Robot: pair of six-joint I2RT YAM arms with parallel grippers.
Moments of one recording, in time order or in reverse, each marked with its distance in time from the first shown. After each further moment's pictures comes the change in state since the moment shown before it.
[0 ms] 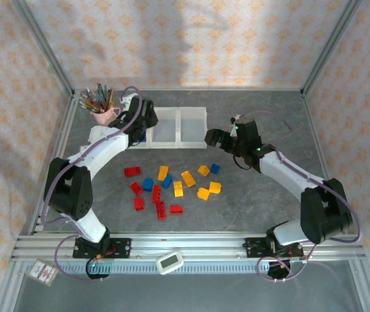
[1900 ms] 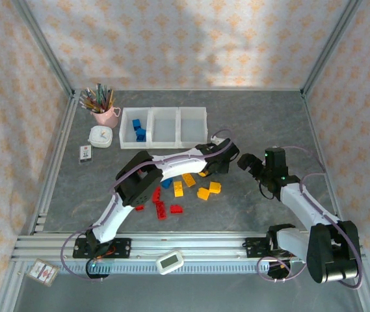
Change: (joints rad) left arm -0.559 0.600 0.469 -0.251 0.071 -0.070; right arm -0.275 -0.319 -0.407 -0.082 0.047 0.083
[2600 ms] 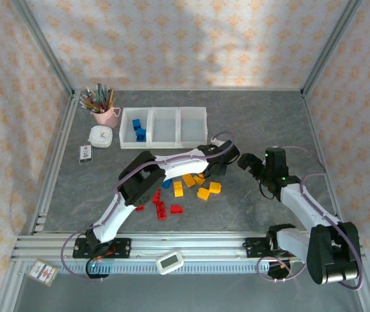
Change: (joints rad) left arm -0.005 0.028 0.024 -0.048 -0.023 0.022; right arm 0.000 -0.009 -0.001 0.003 -0.001 -0.002
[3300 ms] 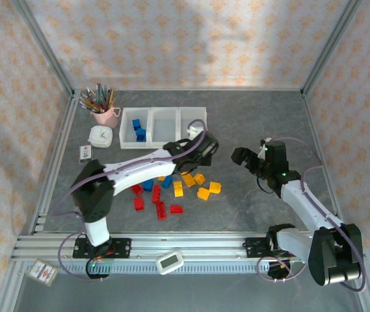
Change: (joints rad) left arm 0.036 -0.515 -0.365 0.109 -0.066 -0.093; right arm 0.058 0.000 0.094 -0.001 -0.148 -0.060
